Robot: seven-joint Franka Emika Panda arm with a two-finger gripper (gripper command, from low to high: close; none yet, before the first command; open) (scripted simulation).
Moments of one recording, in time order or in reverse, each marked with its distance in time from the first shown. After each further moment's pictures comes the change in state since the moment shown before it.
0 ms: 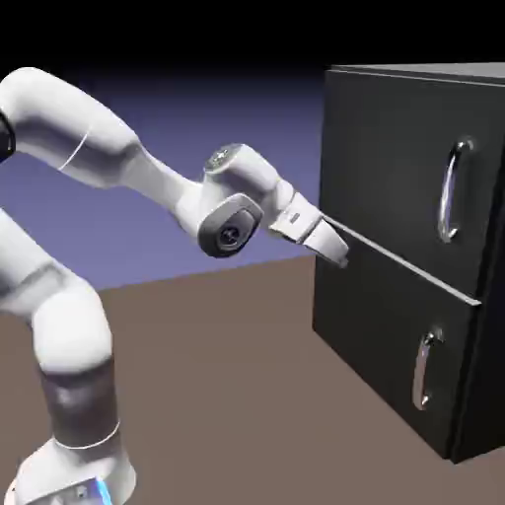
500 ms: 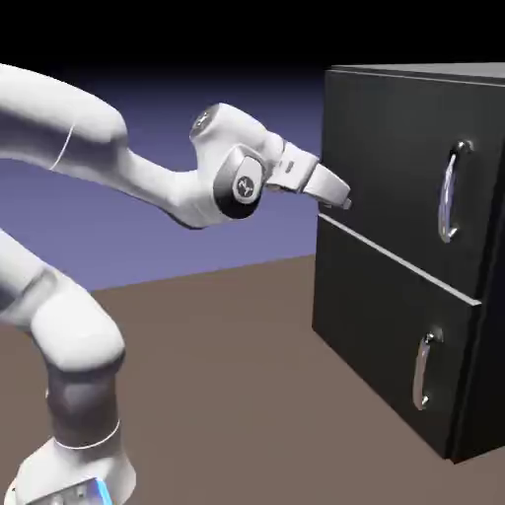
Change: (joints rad) arm 0.249 -0.102 -0.279 0.142 -0.652 -0.022 0.452
